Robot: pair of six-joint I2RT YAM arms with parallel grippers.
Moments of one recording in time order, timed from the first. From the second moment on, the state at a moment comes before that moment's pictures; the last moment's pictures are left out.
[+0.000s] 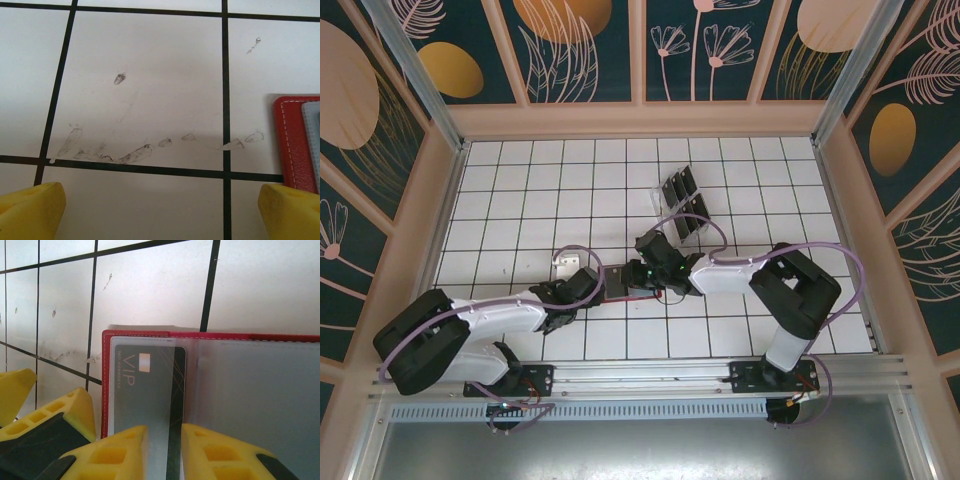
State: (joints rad) left arm -0.86 1.34 0.43 -0.20 -0.54 -0.83; right arm 0.92 1.71 0.82 0.05 -0.16 0.88
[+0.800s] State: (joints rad) left arm -0.86 1.40 0.45 -0.17 -0.54 -0.84; right arm 0.90 1.79 0.86 0.07 -0.18 0.86
